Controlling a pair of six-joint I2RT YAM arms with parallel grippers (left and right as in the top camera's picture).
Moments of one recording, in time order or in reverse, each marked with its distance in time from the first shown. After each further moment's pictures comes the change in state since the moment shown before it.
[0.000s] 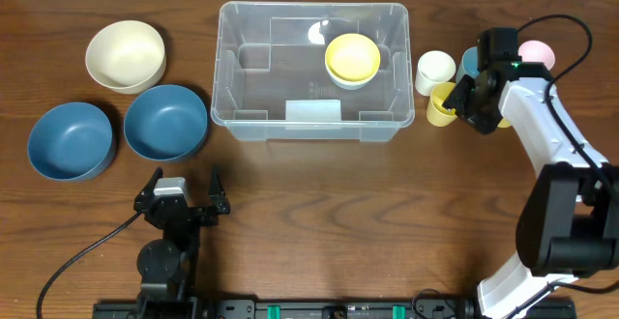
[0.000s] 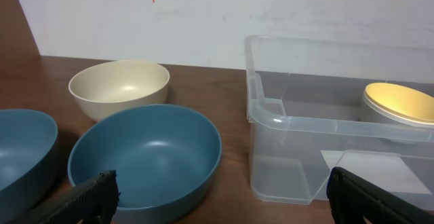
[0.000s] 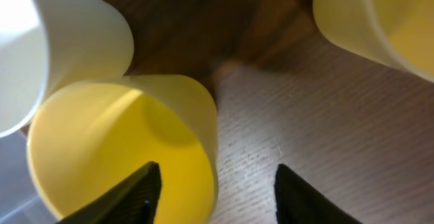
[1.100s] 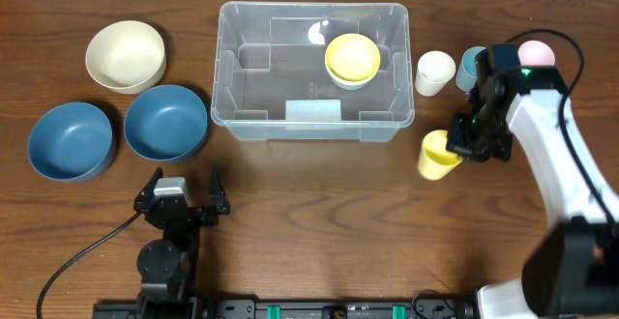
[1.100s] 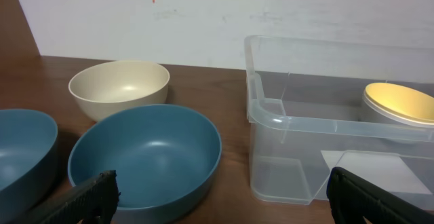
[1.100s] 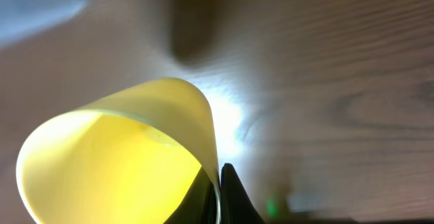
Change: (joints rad) left arm 0.000 0.000 0.000 0.000 0.000 0.000; right arm 0.073 -0.216 -0.001 -0.492 -0.089 -0.338
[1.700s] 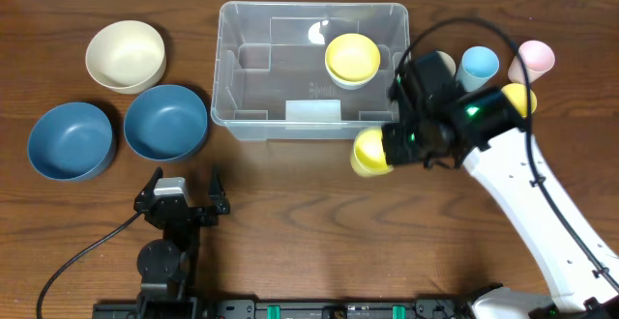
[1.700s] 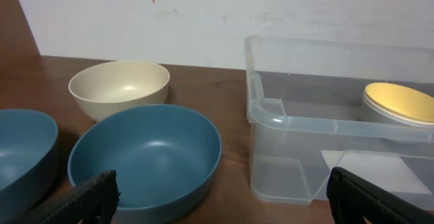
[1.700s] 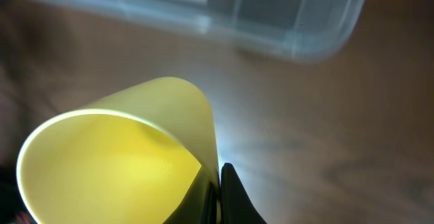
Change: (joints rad) left arm 0.000 0.000 0.000 0.000 0.000 0.000; right arm 0.396 -0.132 0.159 0.052 -0.040 0.018
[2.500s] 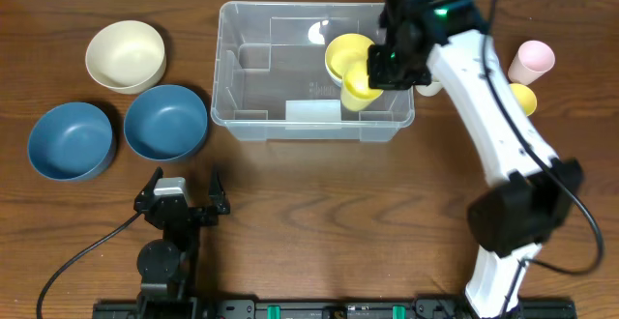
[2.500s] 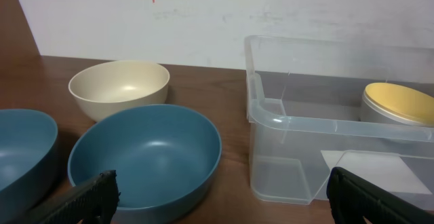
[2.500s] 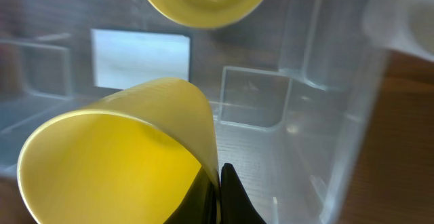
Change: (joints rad) left arm 0.000 0.000 0.000 0.000 0.000 0.000; right arm -0.089 0.541 0.511 -0.084 -0.002 0.026
